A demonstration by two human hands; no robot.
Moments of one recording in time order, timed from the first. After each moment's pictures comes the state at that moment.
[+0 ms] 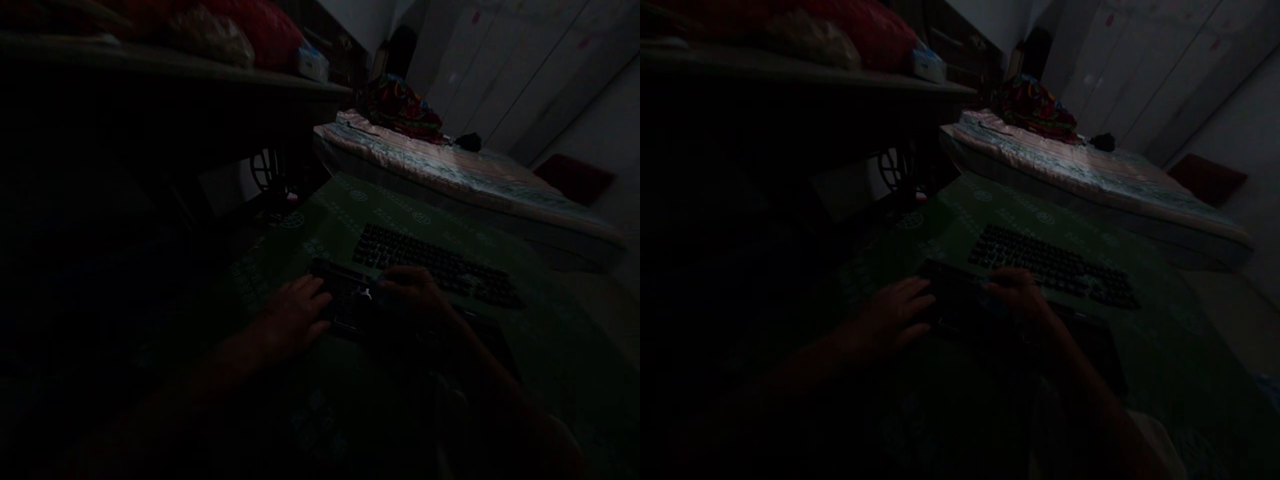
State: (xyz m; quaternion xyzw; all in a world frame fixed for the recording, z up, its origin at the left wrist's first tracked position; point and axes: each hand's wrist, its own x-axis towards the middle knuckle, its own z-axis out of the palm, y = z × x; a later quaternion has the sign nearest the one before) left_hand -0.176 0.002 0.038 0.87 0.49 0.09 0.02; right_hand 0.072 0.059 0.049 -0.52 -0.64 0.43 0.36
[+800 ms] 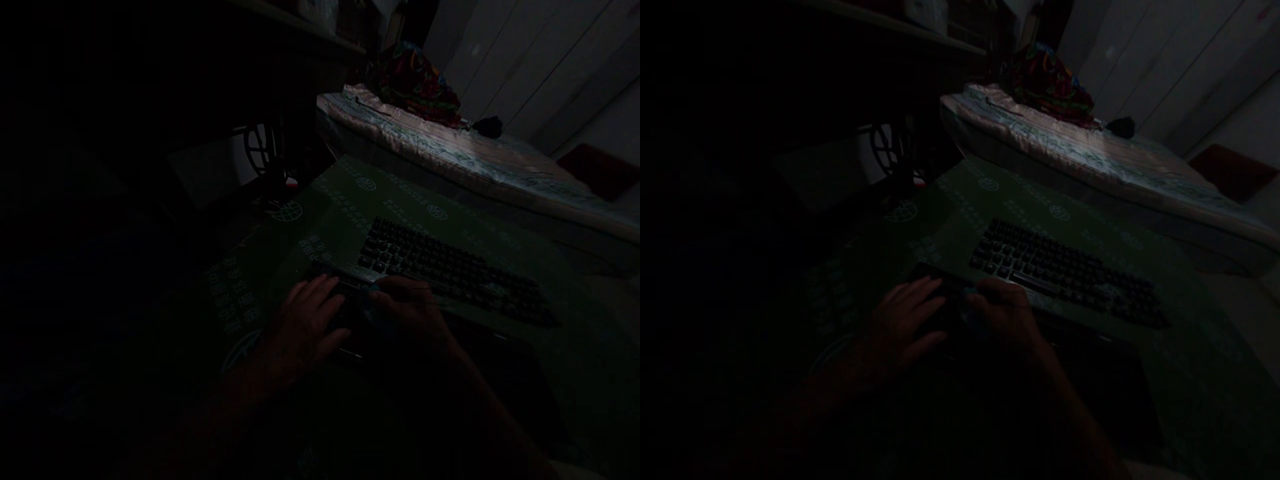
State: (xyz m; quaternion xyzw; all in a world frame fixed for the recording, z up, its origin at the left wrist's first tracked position) left_hand -0.156 0.022 -0.001 0.84 0.50 0.20 0.05; right_hand 0.043 0.062 0.037 -0.55 -0.59 0.47 0.36
